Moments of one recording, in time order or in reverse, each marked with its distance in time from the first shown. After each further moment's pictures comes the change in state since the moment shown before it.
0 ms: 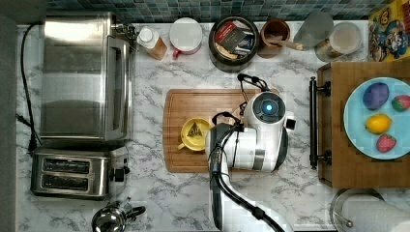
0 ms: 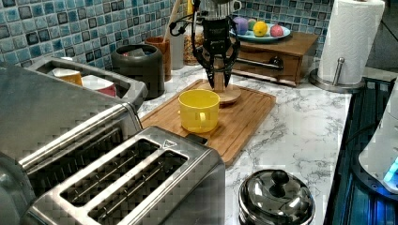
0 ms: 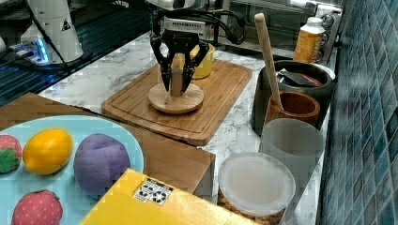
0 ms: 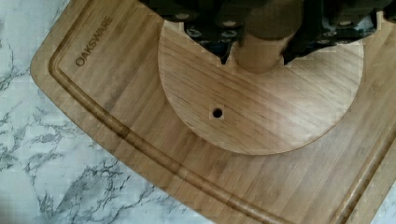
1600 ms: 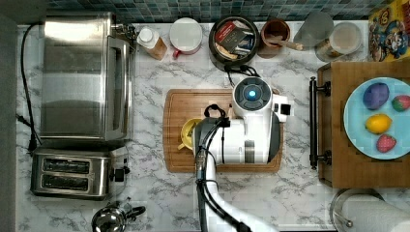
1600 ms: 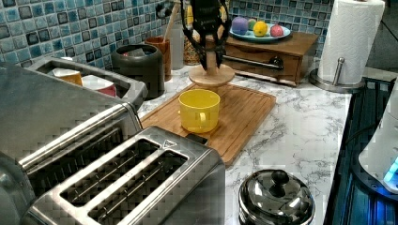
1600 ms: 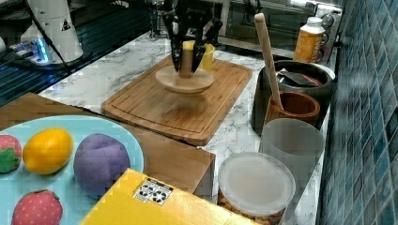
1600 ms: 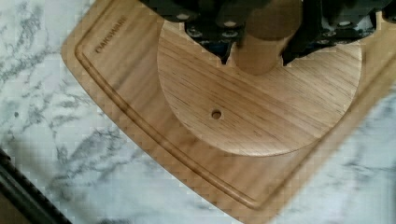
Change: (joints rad) arm 0.038 -0.066 0.038 0.111 -0.103 -0.155 -0.007
